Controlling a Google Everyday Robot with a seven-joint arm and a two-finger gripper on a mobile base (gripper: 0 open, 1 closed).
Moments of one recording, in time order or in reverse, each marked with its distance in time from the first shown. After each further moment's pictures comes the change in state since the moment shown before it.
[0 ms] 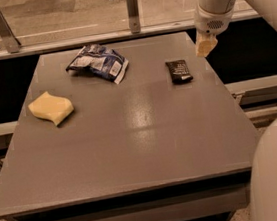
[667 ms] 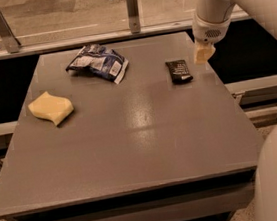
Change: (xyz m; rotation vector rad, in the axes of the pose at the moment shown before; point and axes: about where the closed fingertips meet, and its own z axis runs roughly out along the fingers) arm -0.001 0.013 0.019 -0.033 -0.001 -0.008
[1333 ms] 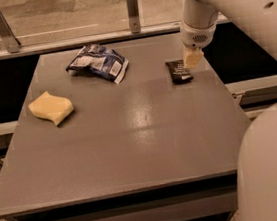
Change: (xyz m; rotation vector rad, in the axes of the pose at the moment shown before) arm -0.025 -0.002 0.021 -0.027 0.004 -0.058
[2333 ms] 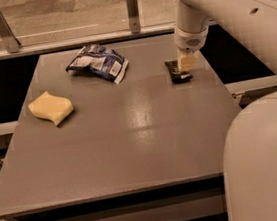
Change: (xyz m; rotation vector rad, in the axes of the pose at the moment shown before) arm -0.017 -0.007 0.022 -0.021 -0.015 -0.035
